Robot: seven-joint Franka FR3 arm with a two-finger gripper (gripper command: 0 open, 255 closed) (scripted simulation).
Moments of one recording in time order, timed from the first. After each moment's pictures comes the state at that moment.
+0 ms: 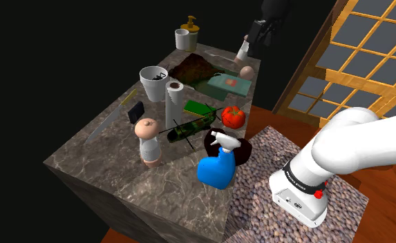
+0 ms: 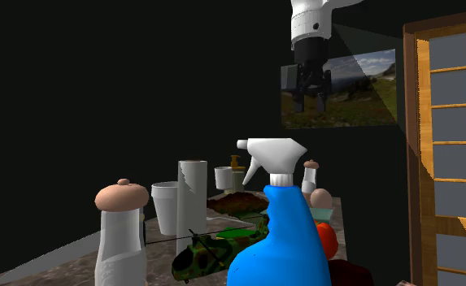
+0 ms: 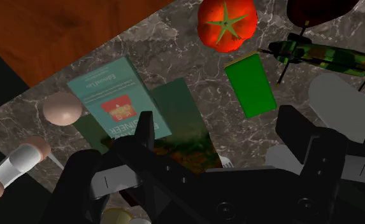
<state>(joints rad) 0.01 -0.74 0.03 -2.37 -0.10 1.72 -0.02</state>
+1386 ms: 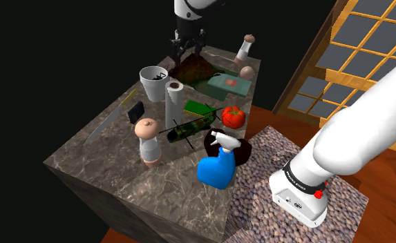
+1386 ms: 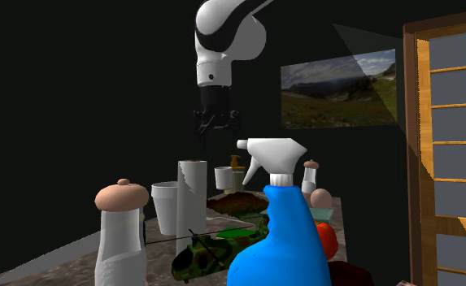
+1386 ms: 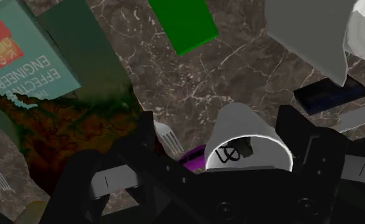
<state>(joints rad) 0.06 -0.09 0.25 -2.01 -0.11 1.96 0.29</state>
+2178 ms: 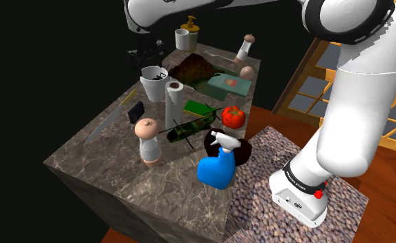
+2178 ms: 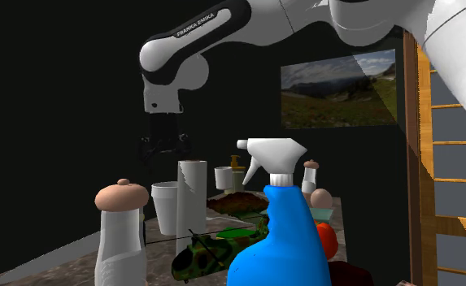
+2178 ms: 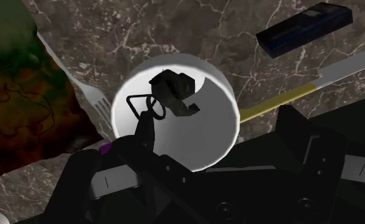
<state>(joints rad) 0.17 0.40 0.29 -1.53 -0.25 1.92 0.46</state>
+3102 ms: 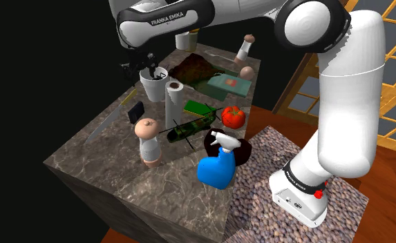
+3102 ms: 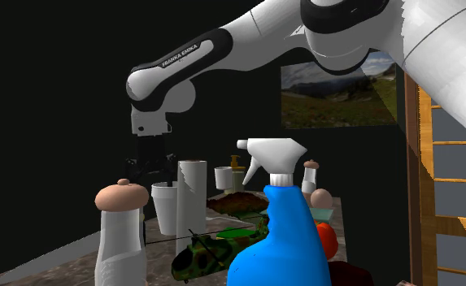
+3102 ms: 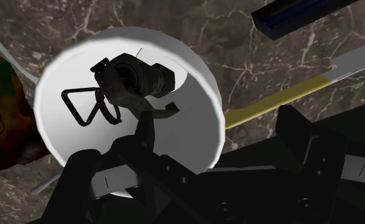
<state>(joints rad) 0.21 0.57 0.28 -1.41 -0.29 1.96 0.49</state>
